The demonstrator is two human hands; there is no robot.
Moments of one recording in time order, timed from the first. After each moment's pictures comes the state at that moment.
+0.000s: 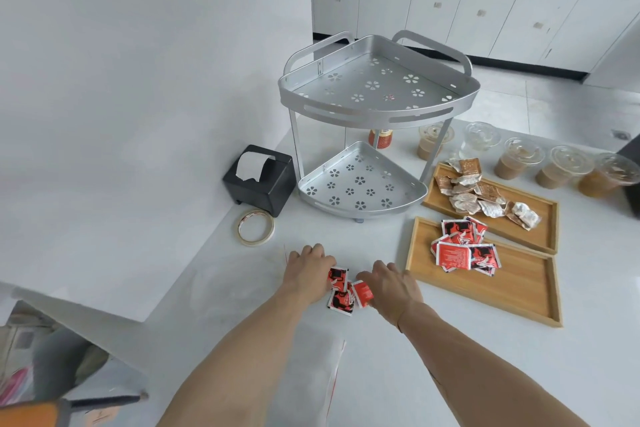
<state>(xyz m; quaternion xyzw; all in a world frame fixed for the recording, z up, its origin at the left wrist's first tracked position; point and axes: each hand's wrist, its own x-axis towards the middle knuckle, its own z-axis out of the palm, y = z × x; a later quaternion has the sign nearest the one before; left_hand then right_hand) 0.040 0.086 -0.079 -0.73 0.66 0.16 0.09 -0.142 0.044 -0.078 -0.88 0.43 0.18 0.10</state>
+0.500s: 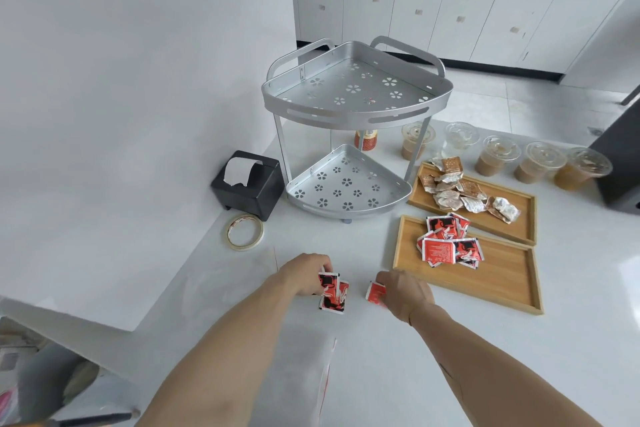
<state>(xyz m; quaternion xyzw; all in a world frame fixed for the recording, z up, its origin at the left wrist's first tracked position) 0.038 0.075 -0.059 -0.71 0.59 0.38 0.04 -0.178 0.038 -0.072 -0.81 0.54 0.15 0.20</state>
